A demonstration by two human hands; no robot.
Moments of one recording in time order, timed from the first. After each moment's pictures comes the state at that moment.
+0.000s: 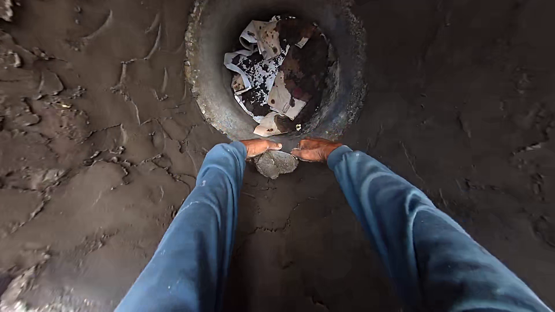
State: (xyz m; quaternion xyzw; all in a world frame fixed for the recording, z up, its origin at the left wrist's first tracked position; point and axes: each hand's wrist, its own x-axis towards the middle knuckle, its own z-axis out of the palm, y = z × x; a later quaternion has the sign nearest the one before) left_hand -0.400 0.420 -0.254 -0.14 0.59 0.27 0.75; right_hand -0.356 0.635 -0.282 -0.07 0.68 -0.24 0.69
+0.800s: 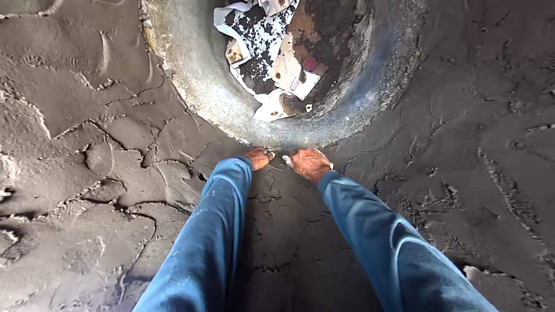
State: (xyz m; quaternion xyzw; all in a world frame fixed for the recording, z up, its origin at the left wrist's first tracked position) left_hand -0.317 0.400 -0.373 0.01 0.64 0.13 0.75; right_hand -0.266 0.581 -0.359 -0.04 0.74 -0.17 0.66
